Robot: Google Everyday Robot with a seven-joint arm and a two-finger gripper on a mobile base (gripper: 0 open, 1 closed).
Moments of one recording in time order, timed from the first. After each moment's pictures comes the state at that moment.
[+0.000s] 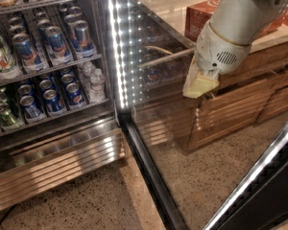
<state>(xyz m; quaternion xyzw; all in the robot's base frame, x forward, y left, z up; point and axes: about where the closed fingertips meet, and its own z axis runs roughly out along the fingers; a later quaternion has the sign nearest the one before) 0.487 -0.118 0.915 -0.66 0.74 0.07 0.13</state>
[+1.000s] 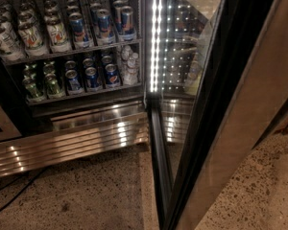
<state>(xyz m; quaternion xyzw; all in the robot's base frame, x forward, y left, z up) 0.487 -0.118 0.915 -0.66 0.74 0.07 0.13</state>
